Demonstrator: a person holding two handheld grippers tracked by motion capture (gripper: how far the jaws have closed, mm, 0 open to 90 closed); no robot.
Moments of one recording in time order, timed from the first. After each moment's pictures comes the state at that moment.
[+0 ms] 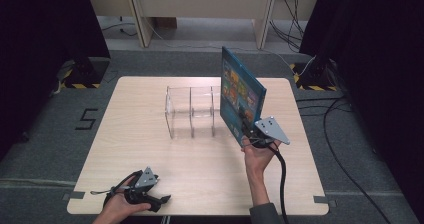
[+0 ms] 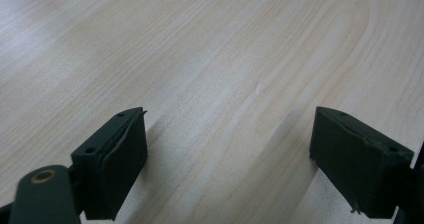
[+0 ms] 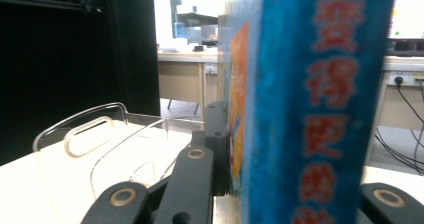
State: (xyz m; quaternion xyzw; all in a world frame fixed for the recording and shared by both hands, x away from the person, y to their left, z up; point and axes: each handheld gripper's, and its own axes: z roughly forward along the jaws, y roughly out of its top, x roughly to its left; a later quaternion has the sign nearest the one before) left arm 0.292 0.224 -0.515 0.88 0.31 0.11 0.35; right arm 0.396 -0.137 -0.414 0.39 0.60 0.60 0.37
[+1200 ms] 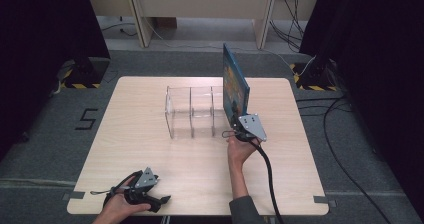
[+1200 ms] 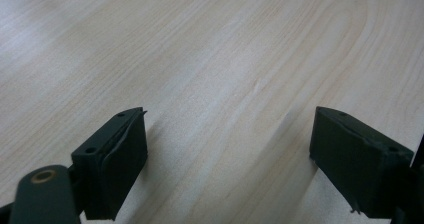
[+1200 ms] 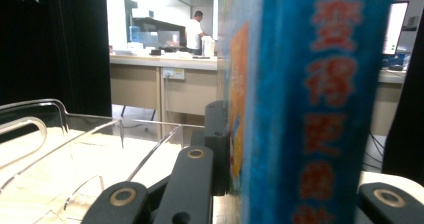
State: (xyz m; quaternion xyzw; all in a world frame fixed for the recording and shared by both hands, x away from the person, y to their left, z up) left arm 0.291 0.224 -0.515 0.88 0.31 0.11 0.35; right arm 0.428 -0.100 -0.443 0.42 0.56 0.56 0.45
